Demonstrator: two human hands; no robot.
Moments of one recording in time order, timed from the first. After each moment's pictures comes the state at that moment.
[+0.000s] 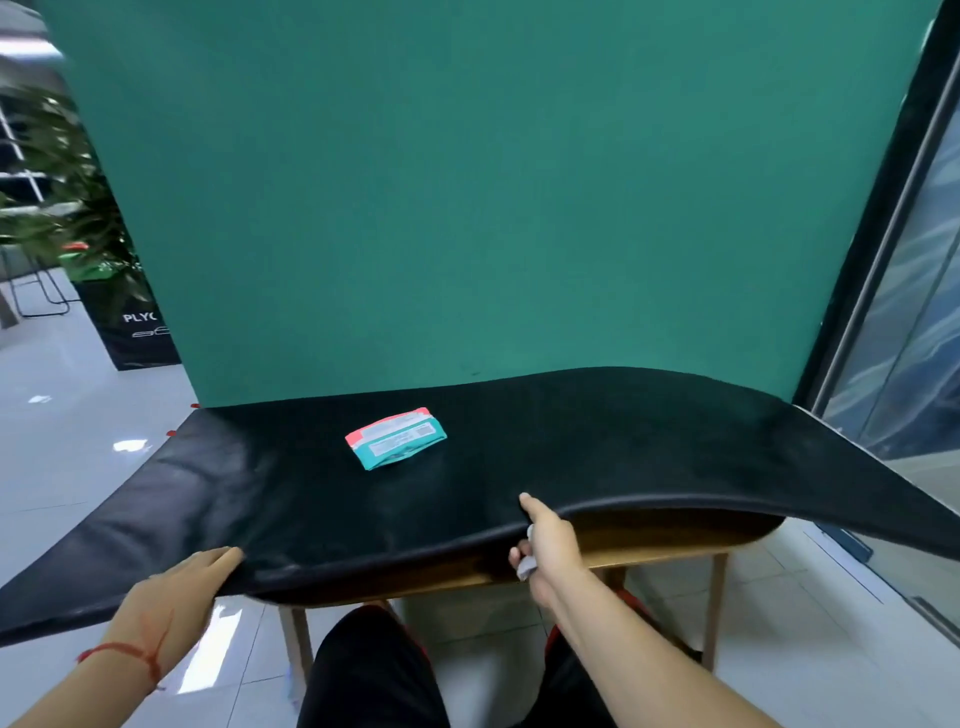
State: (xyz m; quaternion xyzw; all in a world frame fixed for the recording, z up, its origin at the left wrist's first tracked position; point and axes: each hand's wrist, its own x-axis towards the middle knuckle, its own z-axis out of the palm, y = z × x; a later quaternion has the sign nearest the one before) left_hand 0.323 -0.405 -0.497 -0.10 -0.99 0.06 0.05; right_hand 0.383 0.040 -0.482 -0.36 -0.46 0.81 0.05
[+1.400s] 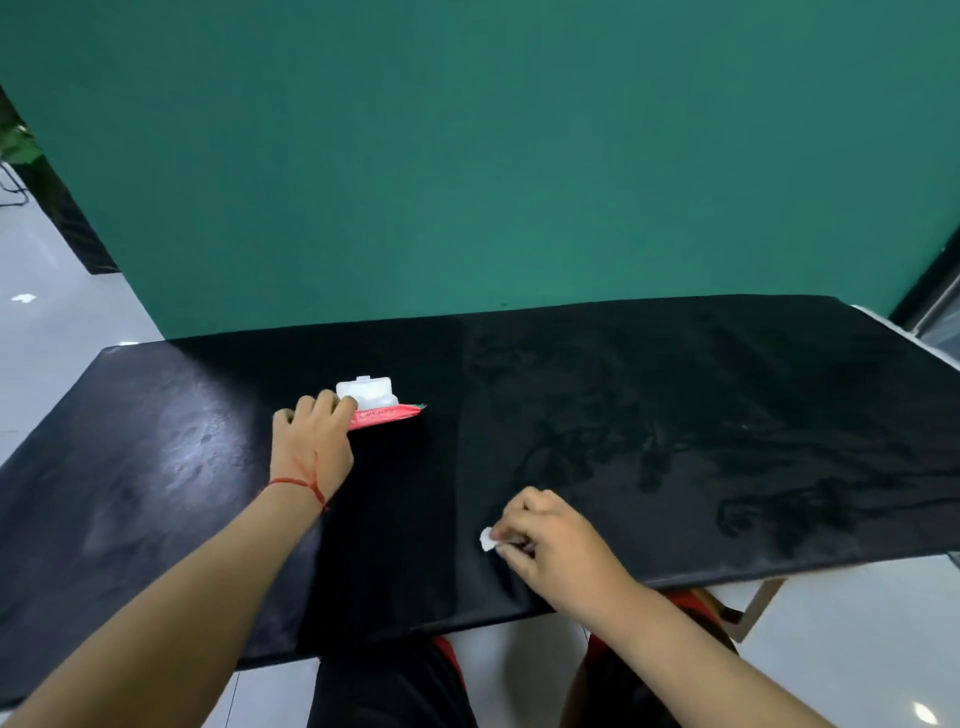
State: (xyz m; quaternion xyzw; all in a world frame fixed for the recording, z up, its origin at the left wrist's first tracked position) left_hand 0.102 -0.260 -0.531 -0.14 -0.96 0.05 0.24; right_hand 0.306 0.034 -0.535 0.12 -0.94 0.31 0.11
